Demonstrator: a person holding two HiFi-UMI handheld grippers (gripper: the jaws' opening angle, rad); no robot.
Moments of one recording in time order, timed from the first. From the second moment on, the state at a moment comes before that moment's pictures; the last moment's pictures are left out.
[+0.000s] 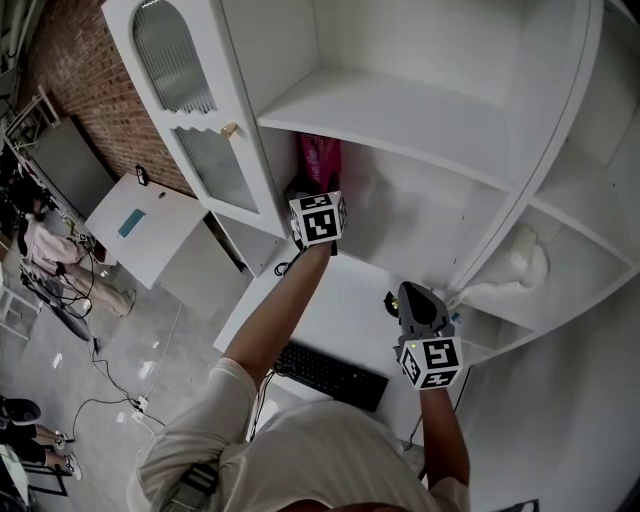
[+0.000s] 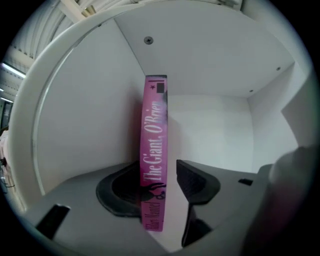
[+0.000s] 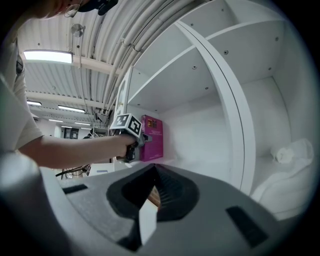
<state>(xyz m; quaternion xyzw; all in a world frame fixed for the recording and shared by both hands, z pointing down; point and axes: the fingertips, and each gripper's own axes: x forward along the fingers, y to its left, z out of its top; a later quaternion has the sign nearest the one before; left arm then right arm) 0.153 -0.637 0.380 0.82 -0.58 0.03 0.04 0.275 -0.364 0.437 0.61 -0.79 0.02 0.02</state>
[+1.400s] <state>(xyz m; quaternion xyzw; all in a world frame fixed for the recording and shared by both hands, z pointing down) 0.151 -0.599 0.362 0.87 -0.49 0.03 0.00 0.248 -0.354 0.437 0.63 -0.77 0.02 0.04</state>
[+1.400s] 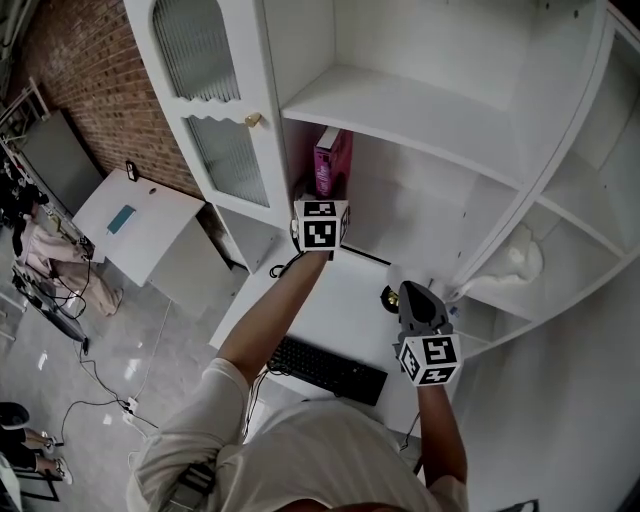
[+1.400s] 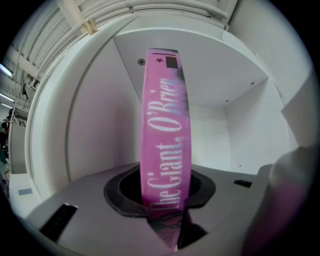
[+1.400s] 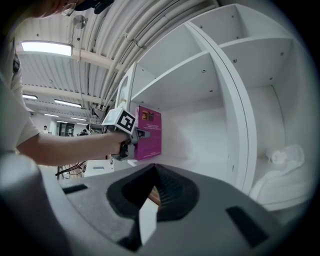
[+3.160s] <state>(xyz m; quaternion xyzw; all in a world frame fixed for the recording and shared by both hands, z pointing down) 0.034 -0.408 0.409 0.92 -0.38 -0.02 0.01 0.225 -0.251 0.457 0.72 -0.69 0.02 0.07</state>
